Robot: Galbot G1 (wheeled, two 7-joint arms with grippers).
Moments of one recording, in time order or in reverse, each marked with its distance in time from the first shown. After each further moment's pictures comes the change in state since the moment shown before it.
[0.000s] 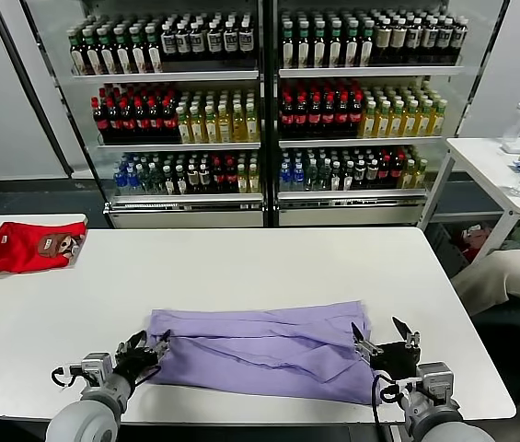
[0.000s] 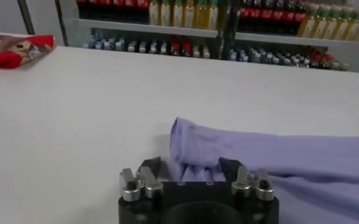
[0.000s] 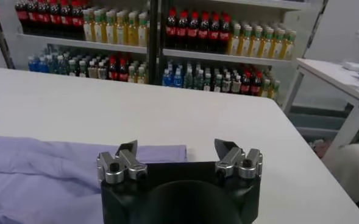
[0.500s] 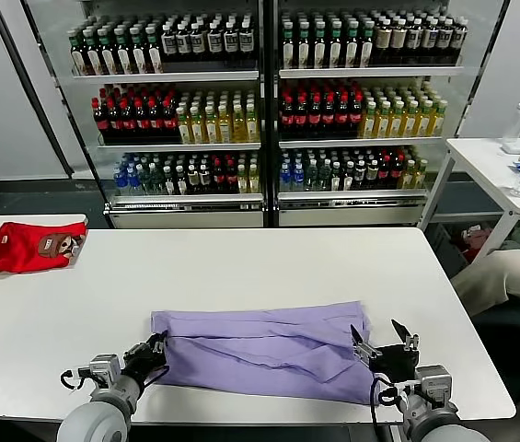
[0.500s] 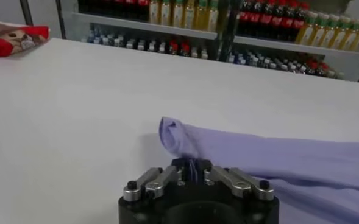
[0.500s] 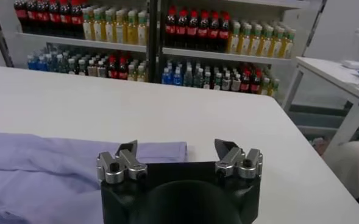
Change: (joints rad) left arm -0.001 -0.032 0.021 -0.006 0.023 0.009 -0.021; right arm -0.015 0.014 0.002 0.001 -0.014 0.003 -0.005
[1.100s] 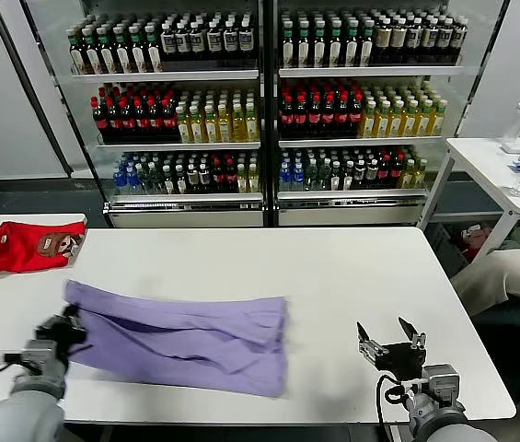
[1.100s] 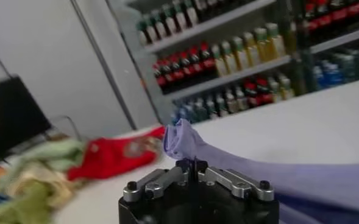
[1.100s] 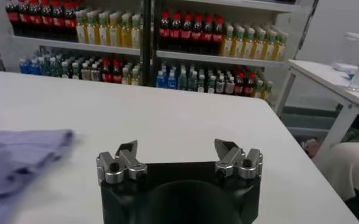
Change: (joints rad) left arm 0.047 0.076 -0.290 -0.070 0.378 -0.035 0.039; right arm -0.001 0.009 0.028 0.005 -0.002 0.003 -0.006
